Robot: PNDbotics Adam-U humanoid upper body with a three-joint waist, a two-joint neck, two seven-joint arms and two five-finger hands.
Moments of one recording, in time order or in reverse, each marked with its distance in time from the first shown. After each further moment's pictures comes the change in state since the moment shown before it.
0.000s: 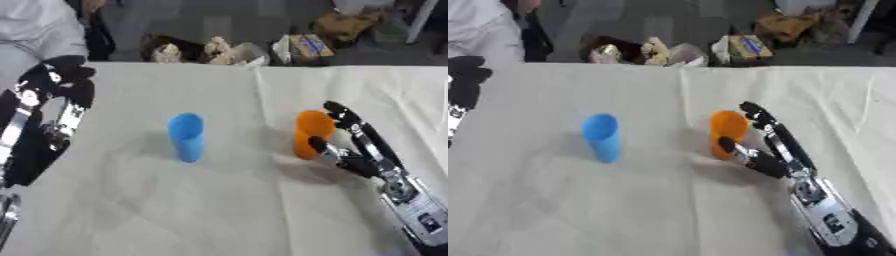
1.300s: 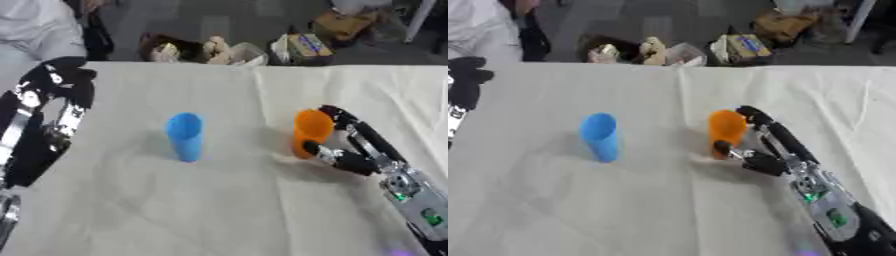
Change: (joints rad) left arm 0.003 0.000 0.000 0.000 0.000 -0.007 -0.004; right arm -0.026 -0.051 0.047 -0.010 0.088 0.095 0.061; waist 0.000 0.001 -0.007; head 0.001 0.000
